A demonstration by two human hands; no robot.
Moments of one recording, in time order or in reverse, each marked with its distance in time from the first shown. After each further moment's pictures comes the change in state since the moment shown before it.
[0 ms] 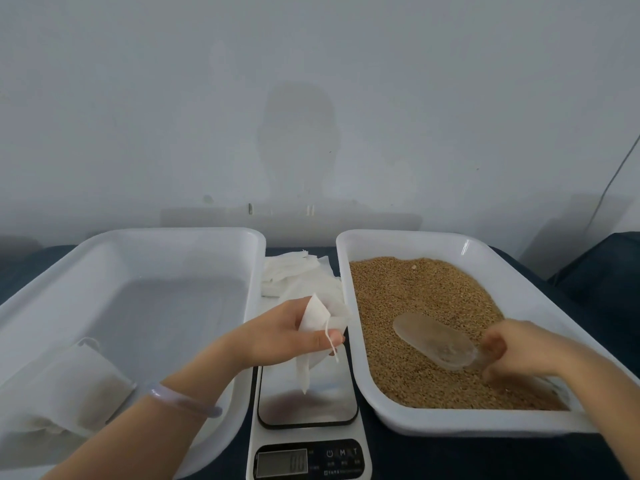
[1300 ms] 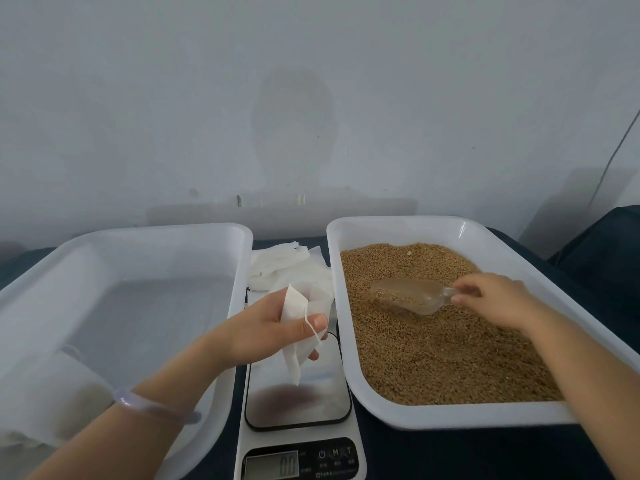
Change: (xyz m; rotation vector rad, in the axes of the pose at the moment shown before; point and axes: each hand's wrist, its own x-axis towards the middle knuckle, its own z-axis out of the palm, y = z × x) left_hand 0.004 -0.001 0.001 -0.137 0.009 -0.057; right_hand 0.062 0.003 0.000 0.128 0.346 -0.121
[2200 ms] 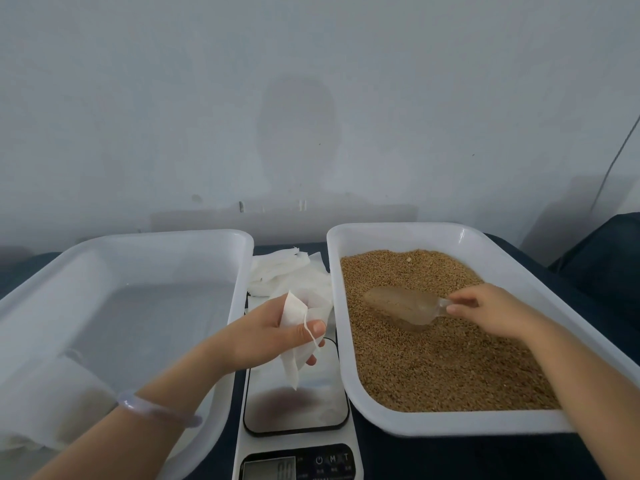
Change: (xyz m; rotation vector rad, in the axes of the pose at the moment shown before) left_hand 0.004 -0.007 0.000 0.014 0.030 0.001; right_hand -0.001 0.001 0.004 0.144 -0.096 -0.033
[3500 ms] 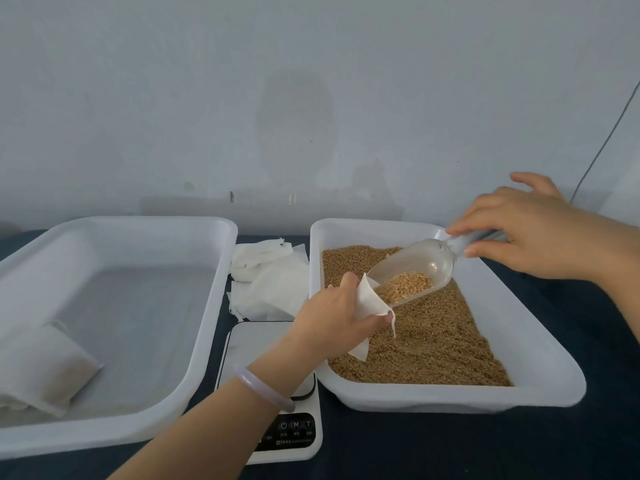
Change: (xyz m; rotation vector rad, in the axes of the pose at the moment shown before) left_hand 0.057 0.023 0.100 0.692 0.349 0.096; right_hand -0.091 -0.079 -0.142 -0.630 0.278 -0.402
